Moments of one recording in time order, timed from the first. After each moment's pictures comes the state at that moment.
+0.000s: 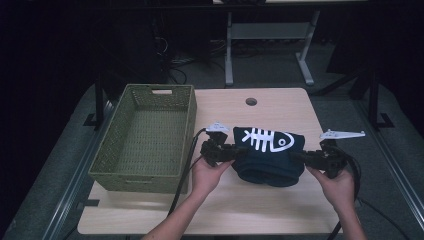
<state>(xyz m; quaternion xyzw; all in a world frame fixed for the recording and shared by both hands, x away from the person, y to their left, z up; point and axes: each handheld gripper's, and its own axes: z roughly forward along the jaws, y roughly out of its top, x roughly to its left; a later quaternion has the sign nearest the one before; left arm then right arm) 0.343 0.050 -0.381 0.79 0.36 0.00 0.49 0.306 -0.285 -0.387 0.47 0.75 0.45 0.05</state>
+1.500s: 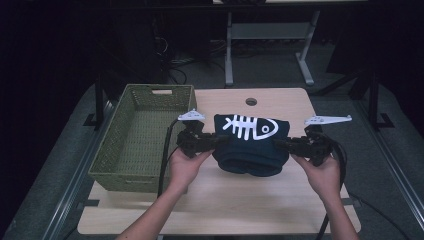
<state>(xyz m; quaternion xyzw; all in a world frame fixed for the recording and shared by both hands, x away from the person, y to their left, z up) 0.342 0.105 -0.337 0.78 0.37 0.02 0.51 0.317 -0.236 -0.341 0.44 0.76 0.48 0.06</state>
